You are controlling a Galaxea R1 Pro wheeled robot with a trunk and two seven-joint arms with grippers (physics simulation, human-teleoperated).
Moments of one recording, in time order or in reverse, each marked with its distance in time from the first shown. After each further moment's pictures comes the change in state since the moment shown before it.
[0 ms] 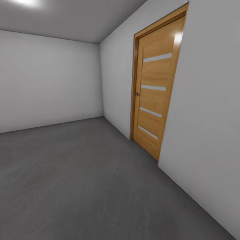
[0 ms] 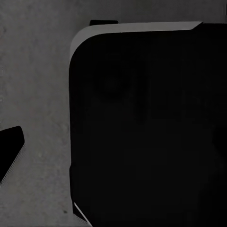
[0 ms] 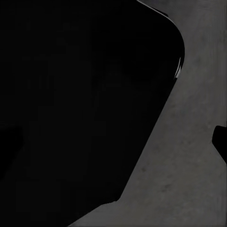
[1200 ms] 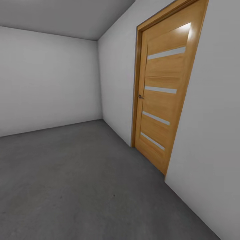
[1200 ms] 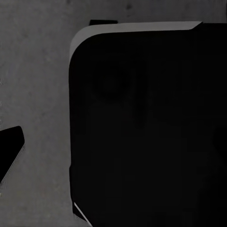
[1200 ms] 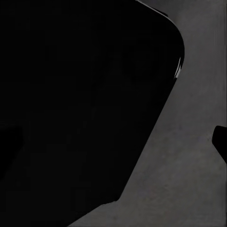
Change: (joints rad) left arm 0.000 0.000 0.000 0.001 0.000 0.000 0.000; right arm 0.000 0.000 0.000 0.000 0.000 0.000 0.000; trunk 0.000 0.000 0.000
